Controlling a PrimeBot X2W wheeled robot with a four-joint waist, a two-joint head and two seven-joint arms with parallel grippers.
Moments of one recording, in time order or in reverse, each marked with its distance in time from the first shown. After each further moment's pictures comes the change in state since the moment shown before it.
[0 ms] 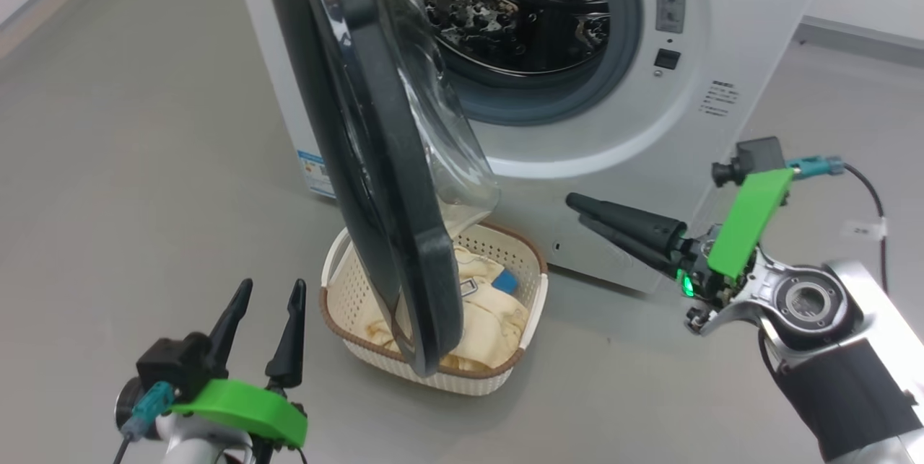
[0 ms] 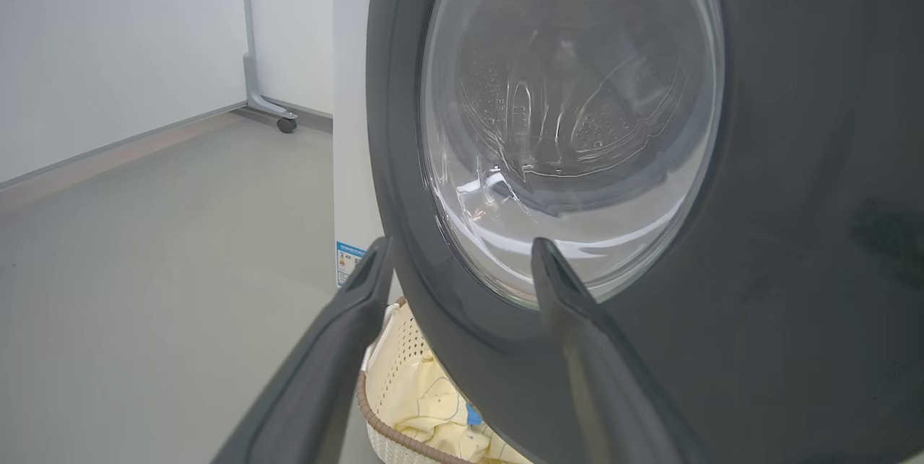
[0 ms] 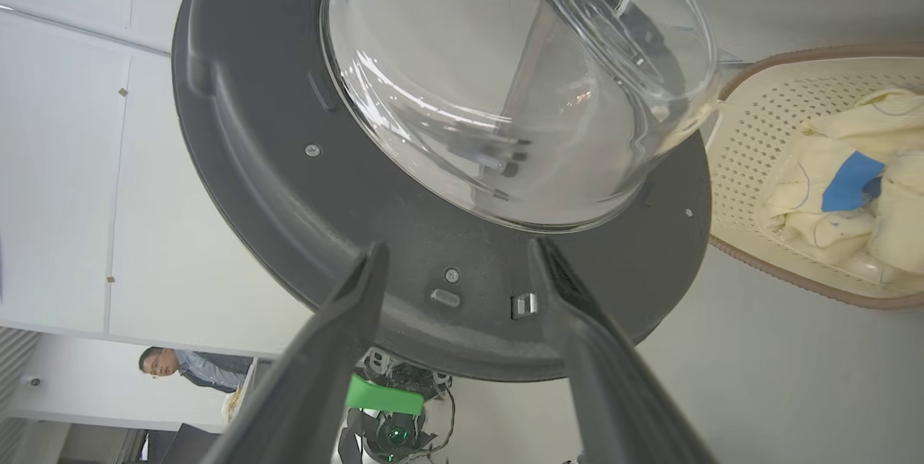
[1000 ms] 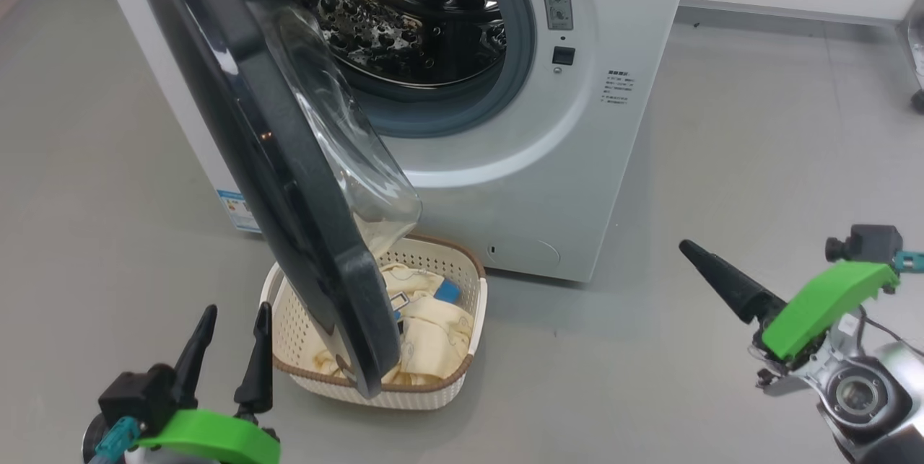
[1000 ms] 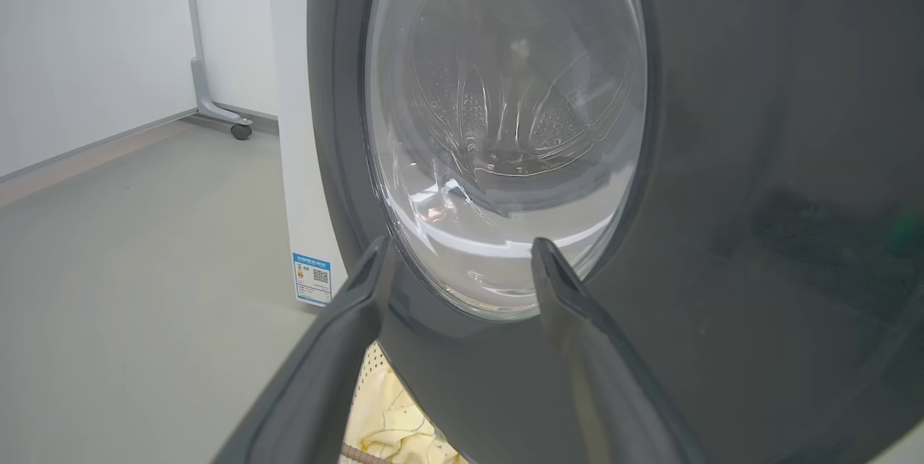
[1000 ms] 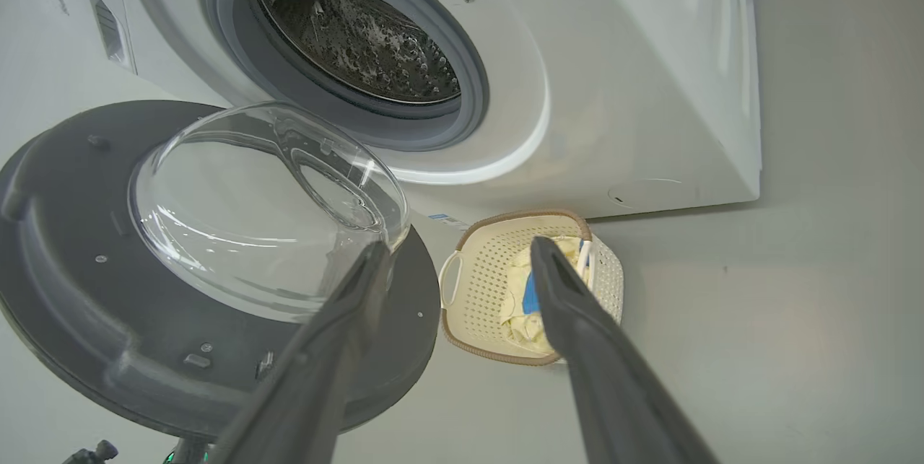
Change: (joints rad) left arm 0.097 0.011 0.086 -0.071 0.004 0.000 0.000; right arm 0.185 -0.219 0.085 -0.018 -0.120 0.000 -0.462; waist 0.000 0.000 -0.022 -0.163
